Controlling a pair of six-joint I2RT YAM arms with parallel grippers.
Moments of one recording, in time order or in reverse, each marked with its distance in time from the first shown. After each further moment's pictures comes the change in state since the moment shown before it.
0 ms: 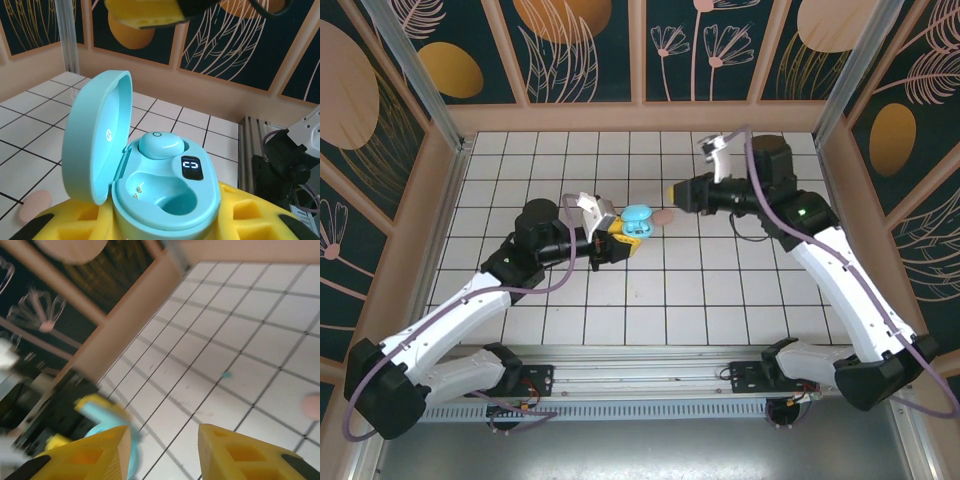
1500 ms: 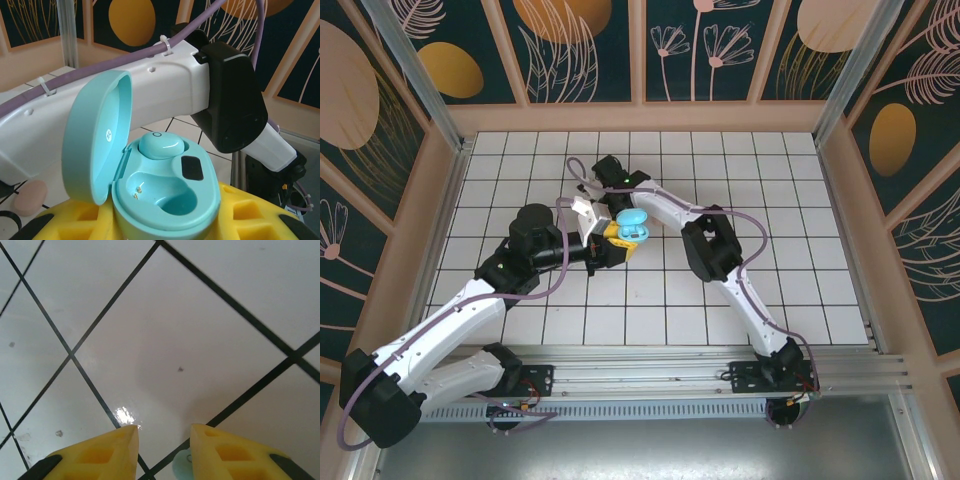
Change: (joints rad) left arm 0.000 -0.049 -0.023 -0.037 -0.004 -0.031; right arm 0.292 1.358 0.851 -0.077 0.134 -0.265
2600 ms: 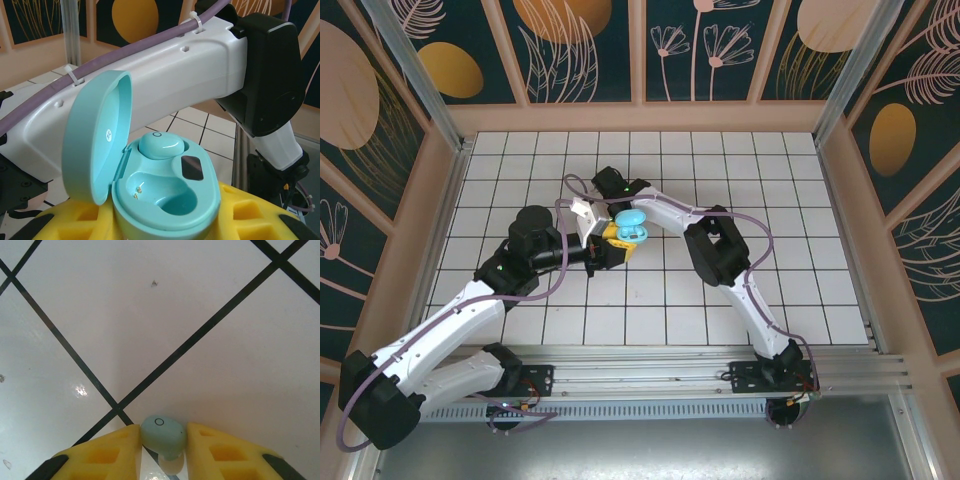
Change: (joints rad) left arm 0.000 -0.011 -0.014 0.000 -0.015 -0.007; right arm 0.028 -0.119 -0.208 -0.007 0.182 -0.080
